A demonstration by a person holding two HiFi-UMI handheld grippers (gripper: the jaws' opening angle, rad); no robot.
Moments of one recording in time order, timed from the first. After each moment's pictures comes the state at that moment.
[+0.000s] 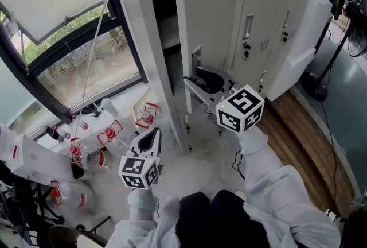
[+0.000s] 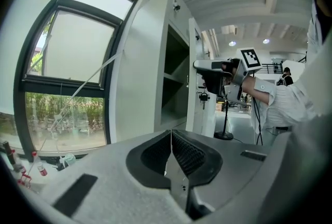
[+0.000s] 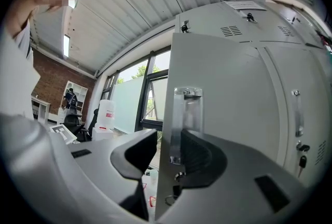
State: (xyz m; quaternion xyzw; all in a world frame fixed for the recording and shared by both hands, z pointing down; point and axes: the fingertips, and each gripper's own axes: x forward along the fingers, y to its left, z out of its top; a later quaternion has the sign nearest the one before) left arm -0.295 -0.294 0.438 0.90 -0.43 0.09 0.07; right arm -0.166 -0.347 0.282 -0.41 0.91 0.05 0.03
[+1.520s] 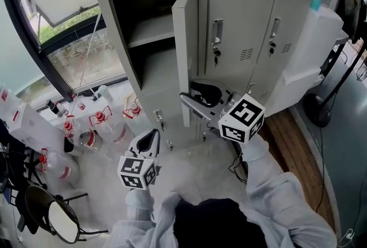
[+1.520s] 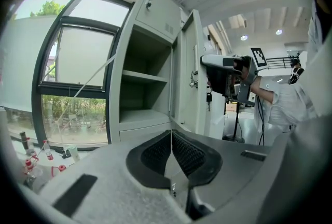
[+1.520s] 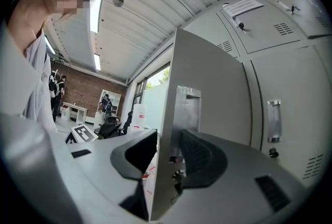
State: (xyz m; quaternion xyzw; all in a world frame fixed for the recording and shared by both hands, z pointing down) left arm -0.132 -0.223 0.437 0.85 -0.51 0.08 0.06; right arm -0.030 -0.259 0.285 -0.25 0.97 0.06 0.02
